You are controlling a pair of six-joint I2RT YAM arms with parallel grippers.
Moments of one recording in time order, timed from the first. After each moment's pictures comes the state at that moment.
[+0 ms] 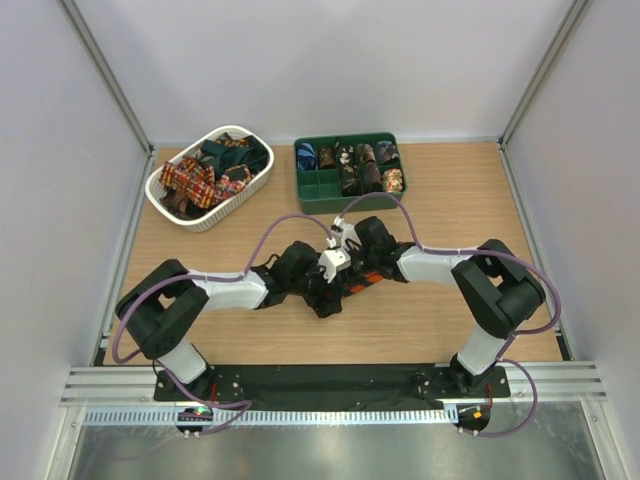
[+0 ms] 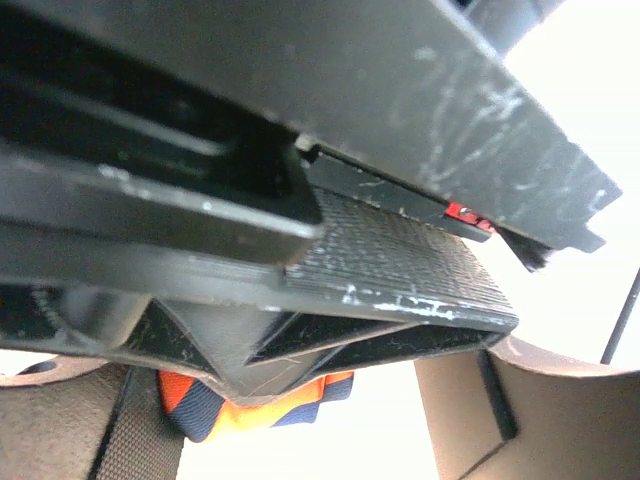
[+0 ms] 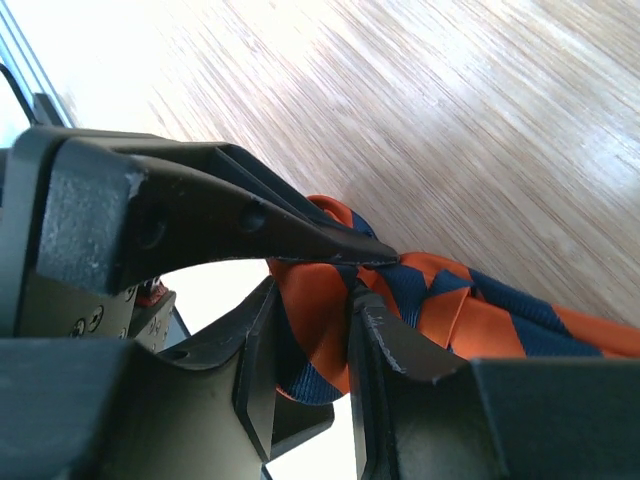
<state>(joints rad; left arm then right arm) -0.82 1.62 0.70 0.19 0.34 0.01 0.65 1.70 0.82 0.07 -0.59 0.41</state>
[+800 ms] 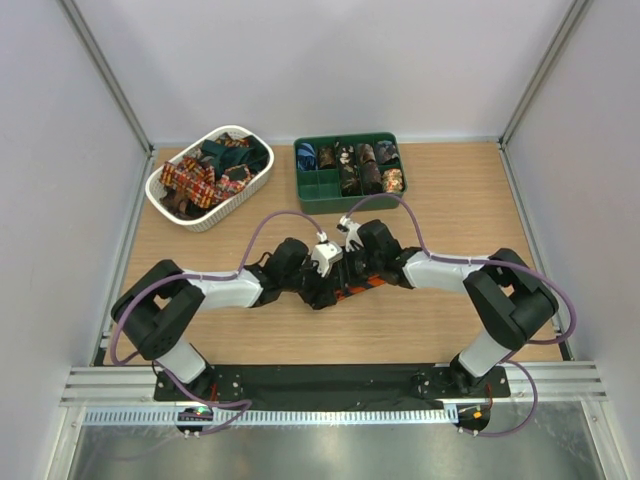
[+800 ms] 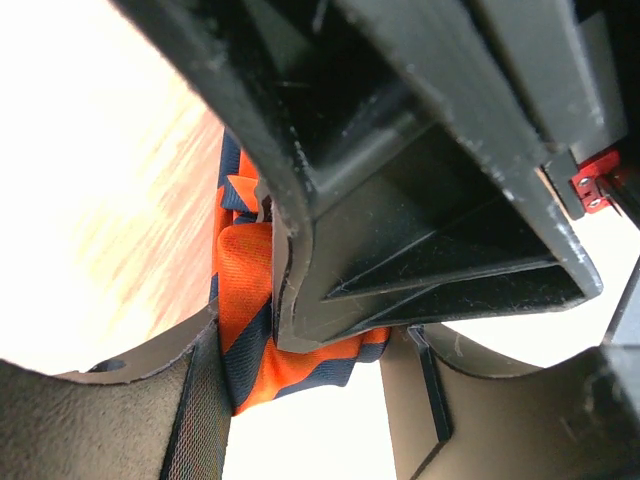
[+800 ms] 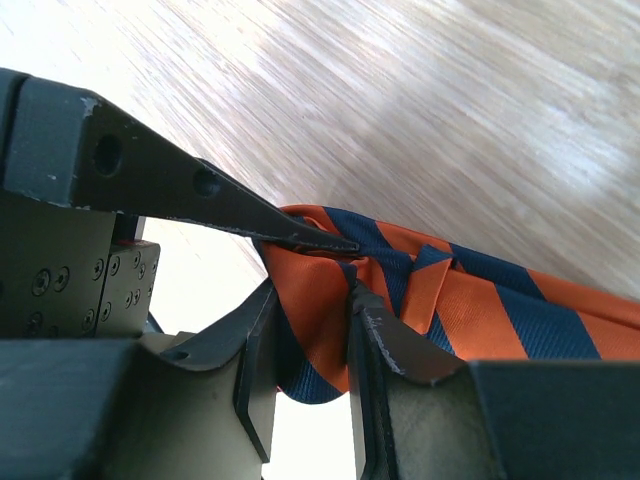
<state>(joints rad) -0.77 1.60 0.67 0.22 0.37 -0.05 0.66 1.61 0.76 0.09 -0.46 0.47</state>
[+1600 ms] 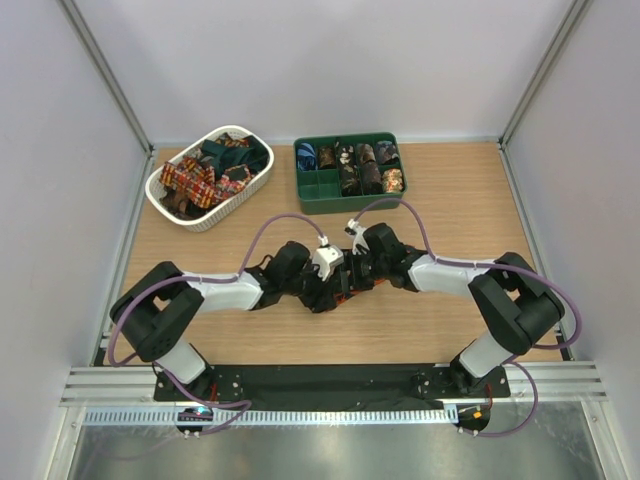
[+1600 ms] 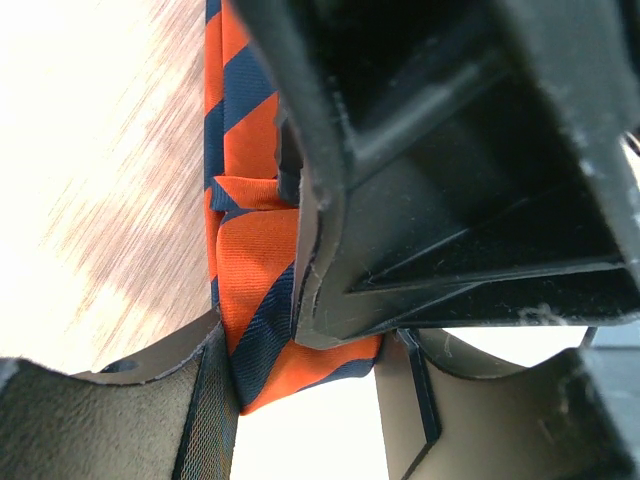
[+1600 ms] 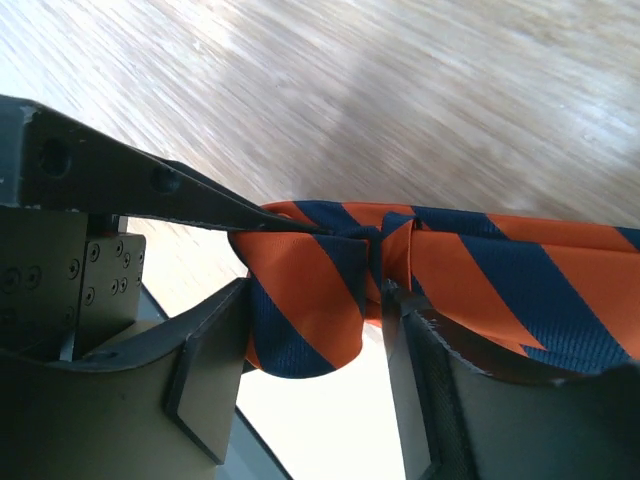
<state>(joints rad) -0.79 1.59 0.66 0.21 0.37 -0.07 0.65 1.57 0.71 0.07 -0.45 0.55</state>
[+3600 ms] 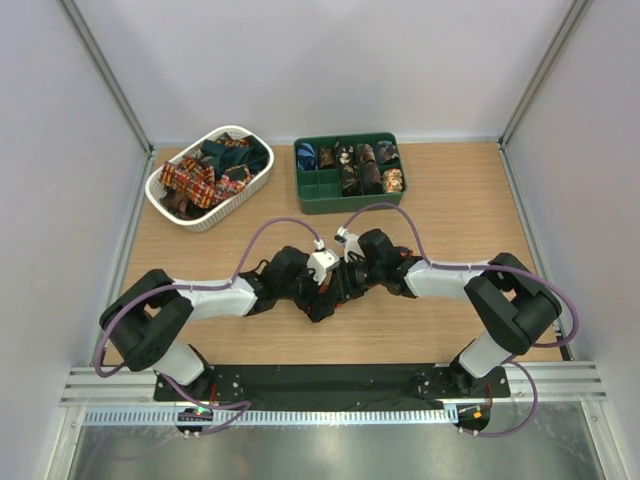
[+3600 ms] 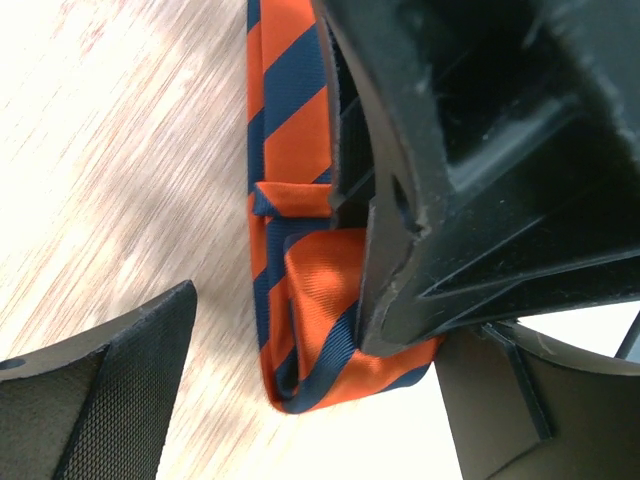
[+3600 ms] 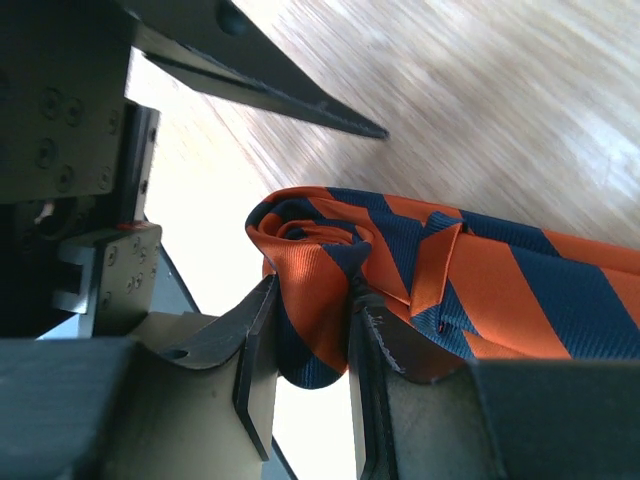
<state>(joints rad) -0.81 1.52 0.61 0.17 0.27 -0.03 0.70 1.59 0.69 0.14 -0.55 0.48</state>
